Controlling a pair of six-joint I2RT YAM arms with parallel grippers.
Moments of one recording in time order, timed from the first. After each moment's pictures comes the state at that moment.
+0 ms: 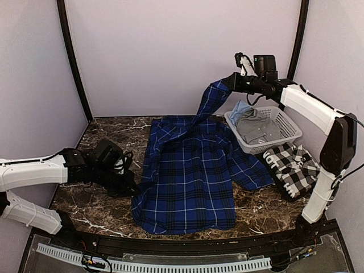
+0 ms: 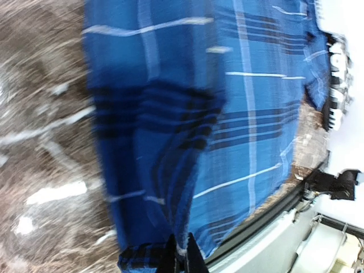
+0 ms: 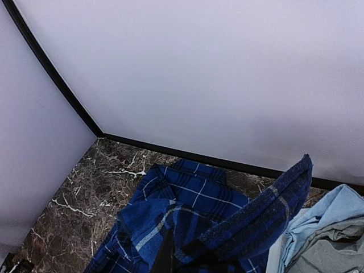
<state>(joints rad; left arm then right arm) -0.79 1.17 0.71 -0.52 0.25 -0.92 0.38 1.78 1.74 -0.27 -0.27 0.26</state>
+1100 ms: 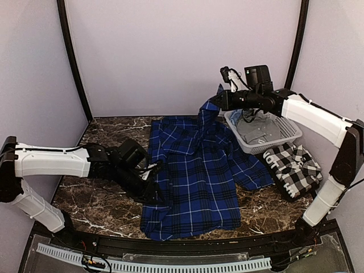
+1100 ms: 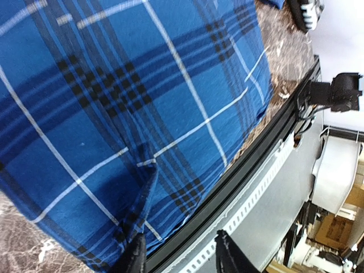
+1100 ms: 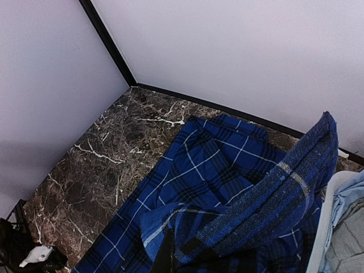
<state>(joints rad) -0.92 1.44 0.90 -0.51 0.47 -0.67 0.53 1.63 1.53 -0.32 -0.31 0.19</state>
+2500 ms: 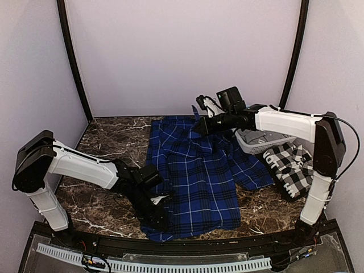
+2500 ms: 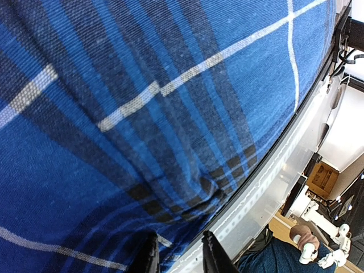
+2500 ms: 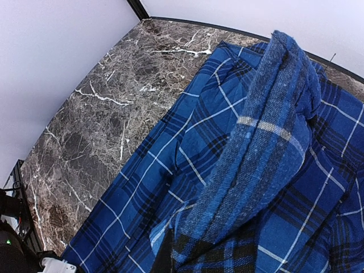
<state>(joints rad) -1.01 1.70 0.87 -0.47 0.66 -0.63 0.65 1.83 1.49 -0.28 -0.33 0.21</state>
